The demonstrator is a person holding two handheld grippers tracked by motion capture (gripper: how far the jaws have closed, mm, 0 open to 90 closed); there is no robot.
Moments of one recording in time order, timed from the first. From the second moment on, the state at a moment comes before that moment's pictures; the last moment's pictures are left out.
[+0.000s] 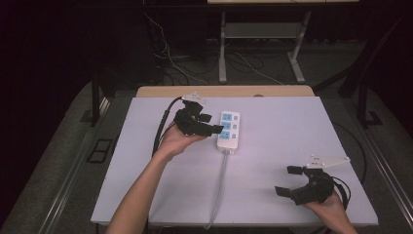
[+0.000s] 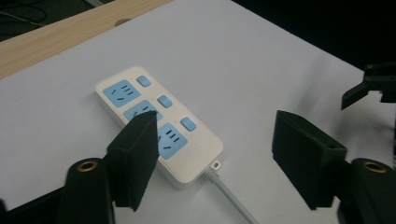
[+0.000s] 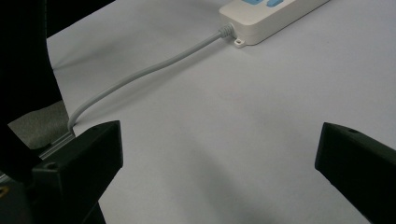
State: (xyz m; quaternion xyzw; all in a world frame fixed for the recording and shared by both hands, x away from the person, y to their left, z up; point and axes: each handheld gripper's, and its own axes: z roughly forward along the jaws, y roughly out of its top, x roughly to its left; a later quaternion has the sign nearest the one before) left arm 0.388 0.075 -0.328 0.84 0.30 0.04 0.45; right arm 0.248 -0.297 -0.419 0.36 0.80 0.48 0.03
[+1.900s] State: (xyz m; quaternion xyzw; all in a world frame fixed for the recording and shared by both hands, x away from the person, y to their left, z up) left arm 0.269 0.175 -0.403 0.78 0.36 0.08 0.50; right arm 0.245 -0.294 -0.419 0.37 0.80 0.48 0.02
